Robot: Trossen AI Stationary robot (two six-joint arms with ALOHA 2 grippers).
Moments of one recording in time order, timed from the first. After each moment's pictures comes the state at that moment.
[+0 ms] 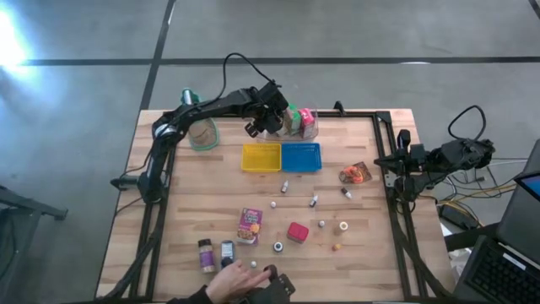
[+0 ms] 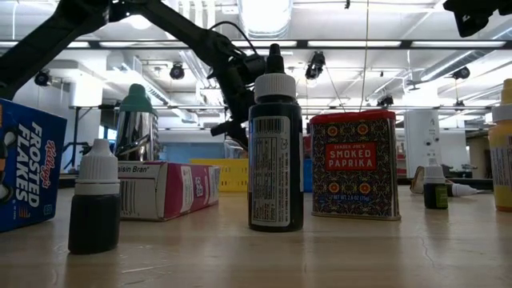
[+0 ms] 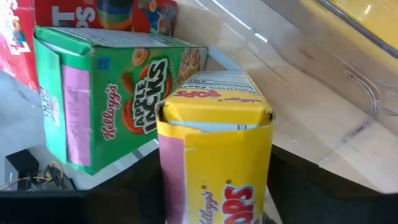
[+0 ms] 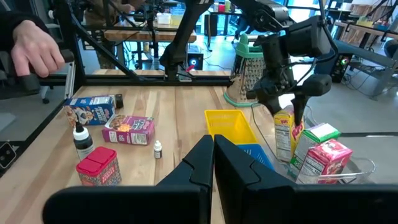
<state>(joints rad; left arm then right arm) 0.56 2.08 1.79 -0.71 -0.02 1.52 0.42 0.16 0.71 -0.77 0.50 0.10</state>
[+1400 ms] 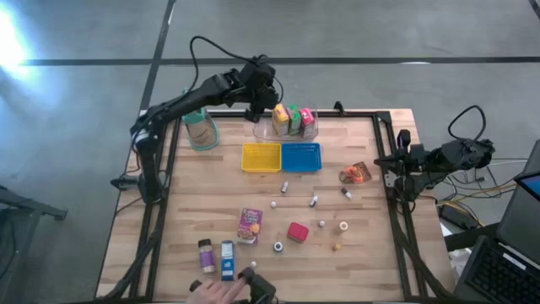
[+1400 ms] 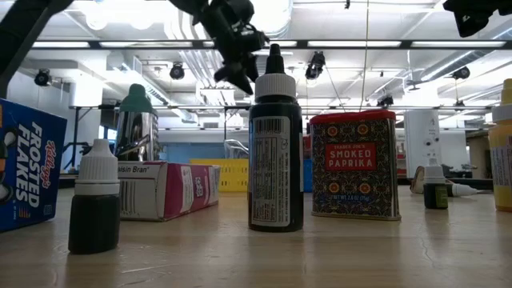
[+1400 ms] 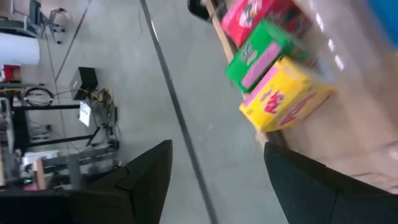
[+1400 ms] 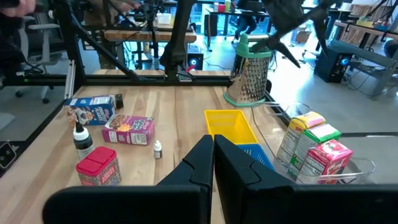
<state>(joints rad) 0.53 1.83 1.90 -0.76 -0.17 1.12 0.42 0.16 0.71 -0.77 0.50 0.09</state>
